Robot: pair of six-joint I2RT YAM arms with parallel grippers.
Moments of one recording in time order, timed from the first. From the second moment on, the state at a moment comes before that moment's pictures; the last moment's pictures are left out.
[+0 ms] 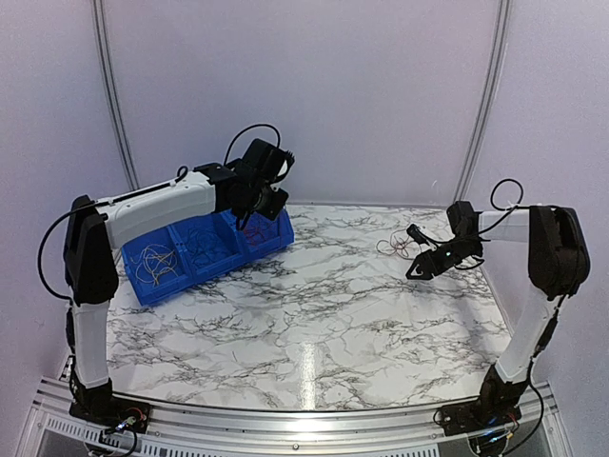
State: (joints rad) left arm -0.76 2.04 1.88 -0.54 -0.50 0.06; right arm 0.02 1.83 1.18 -0.60 -0.54 -0.48
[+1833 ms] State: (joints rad) left arm -0.80 1.90 1.75 -0.38 -0.62 0.07; right arm -0.09 1.91 1.46 -0.59 -0.53 -0.42
